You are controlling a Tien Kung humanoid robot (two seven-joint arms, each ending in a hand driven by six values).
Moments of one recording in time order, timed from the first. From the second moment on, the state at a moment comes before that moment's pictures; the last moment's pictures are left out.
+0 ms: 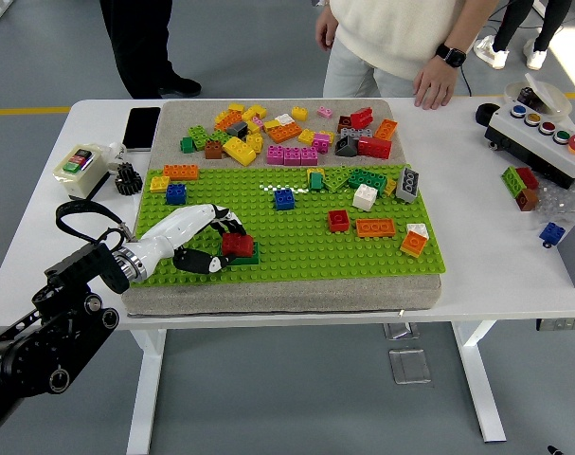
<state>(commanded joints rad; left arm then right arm) -0.47 0.18 -1.07 -1.00 1.99 -0.05 -0.29 0.17 -0.13 1.40 0.18 -0.98 -0.10 -0.07</state>
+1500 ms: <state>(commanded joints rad) -0.48 0.18 -1.08 -0.99 1.99 -0.07 -0.30 0.17 -0.13 1.40 0.18 -0.98 -0.10 -0.07</state>
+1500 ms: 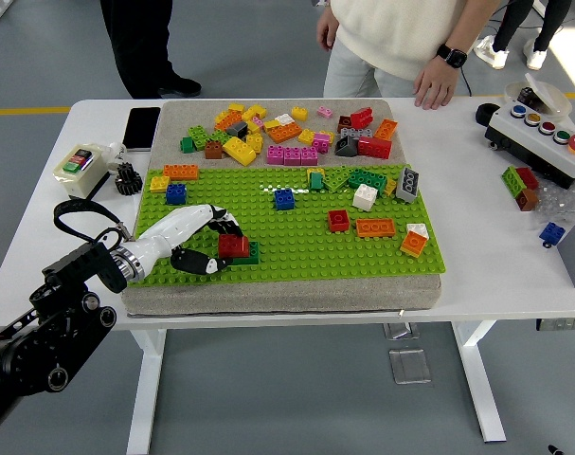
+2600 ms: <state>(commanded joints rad) -0.48 0.18 -1.10 -0.99 1.96 -0.09 -0.33 0.17 -0.13 1.40 0.18 -0.97 -0.10 -0.07</state>
